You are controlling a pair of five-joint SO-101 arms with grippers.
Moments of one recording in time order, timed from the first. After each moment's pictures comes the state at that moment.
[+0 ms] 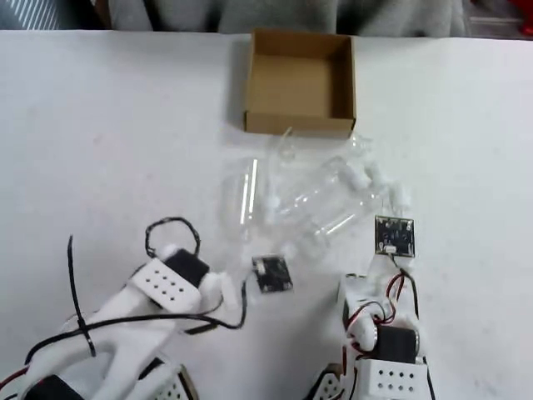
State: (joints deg) left arm 29.3 -34.7 66.3 72.5 -36.2; right arm 3.1 -102.8 96.4 72.3 1.4
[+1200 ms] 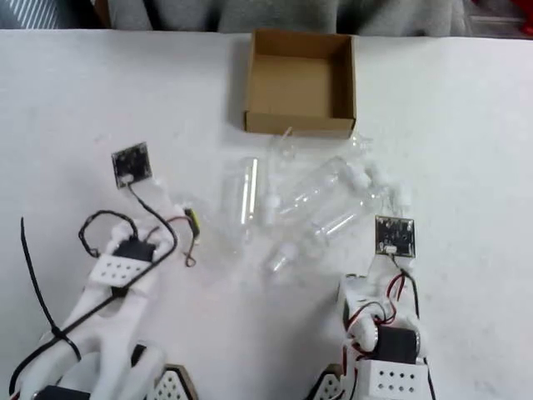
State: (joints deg) left arm 4.0 -34.7 70.2 27.1 30.6; right arm 3.1 -102.8 96.4 72.3 1.4
